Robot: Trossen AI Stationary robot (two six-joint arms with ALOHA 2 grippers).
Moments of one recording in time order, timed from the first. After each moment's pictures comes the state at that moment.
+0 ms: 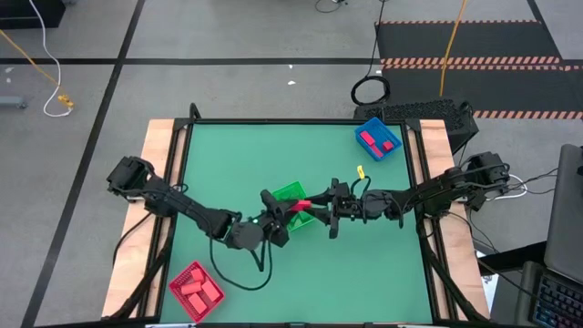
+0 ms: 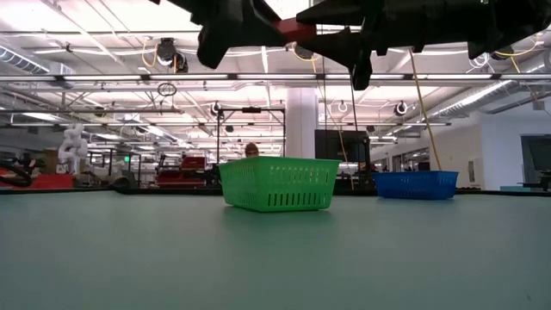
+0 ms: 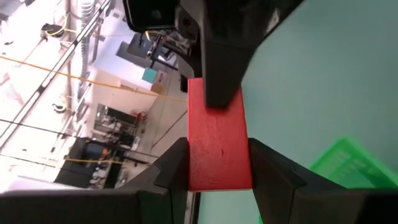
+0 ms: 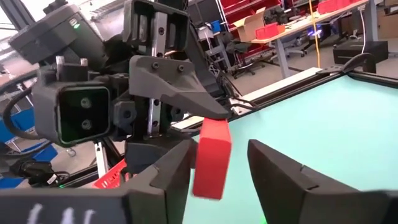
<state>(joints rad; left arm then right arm) -0.42 1.68 0.99 0.41 -0.94 0.82 0.20 1.46 0.56 0.90 0.28 0.43</state>
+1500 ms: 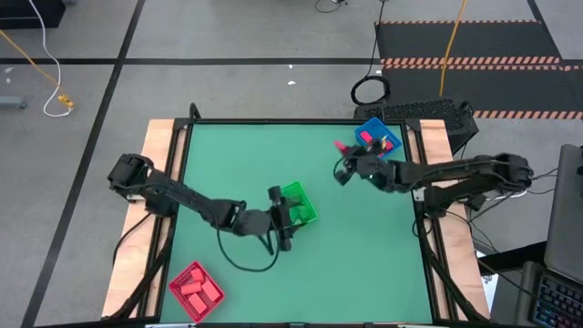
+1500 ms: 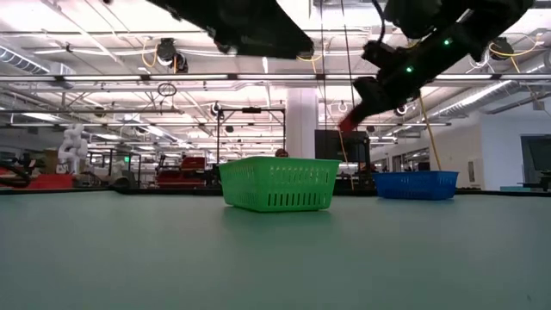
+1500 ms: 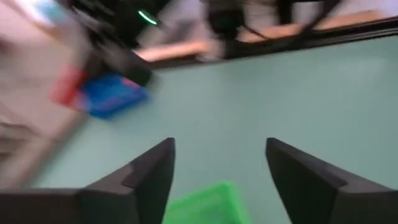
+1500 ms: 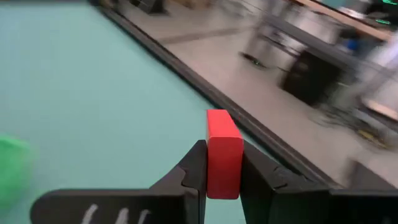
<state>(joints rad) -0.32 1.67 0.99 0.32 -0.58 0.07 -0.13 1.20 0.56 0.11 0.73 0.10</state>
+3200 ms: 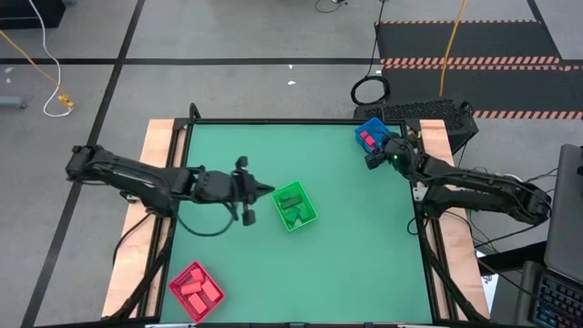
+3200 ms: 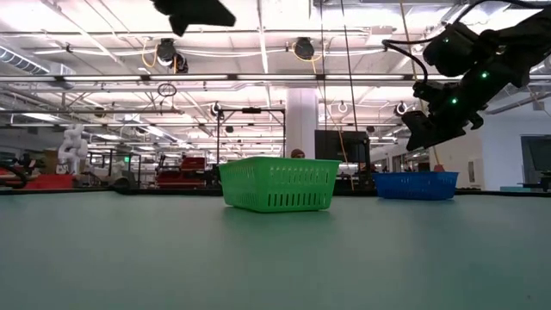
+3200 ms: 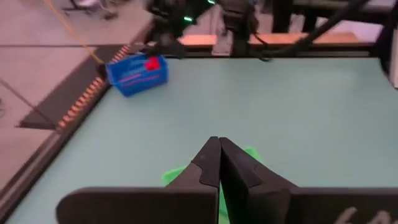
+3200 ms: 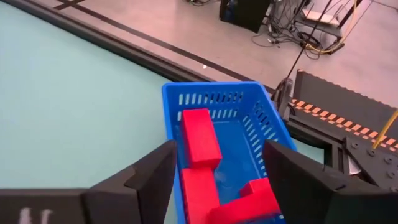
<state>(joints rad) -0.18 1.19 0.91 -0.14 -0.34 -0.05 -0.57 0.84 0.31 -0.11 0.57 0.20</state>
